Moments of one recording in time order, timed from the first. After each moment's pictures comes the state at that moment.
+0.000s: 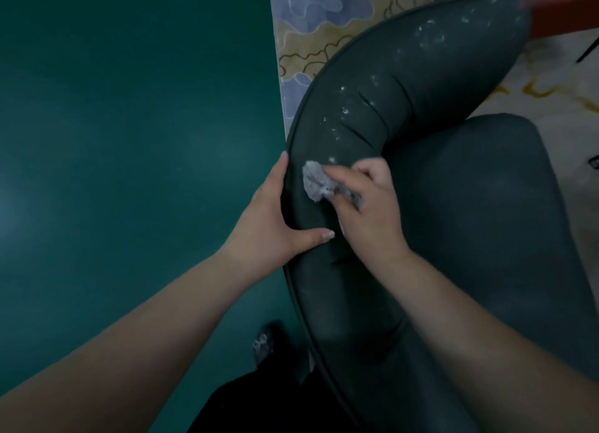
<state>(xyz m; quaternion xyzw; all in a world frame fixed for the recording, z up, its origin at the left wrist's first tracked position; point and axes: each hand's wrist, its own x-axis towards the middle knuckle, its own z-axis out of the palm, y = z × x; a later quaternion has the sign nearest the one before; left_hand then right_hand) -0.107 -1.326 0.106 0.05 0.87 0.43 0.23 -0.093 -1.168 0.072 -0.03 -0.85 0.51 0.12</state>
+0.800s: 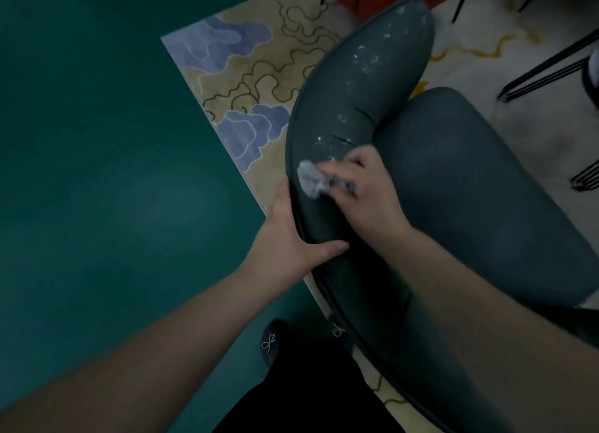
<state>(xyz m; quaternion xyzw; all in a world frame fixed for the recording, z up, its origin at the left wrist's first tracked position) -0.212 -1.336 0.097 0.19 0.83 0.42 0.32 -0.173 -1.181 0.075 -0.16 -0.88 0.40 0.17</state>
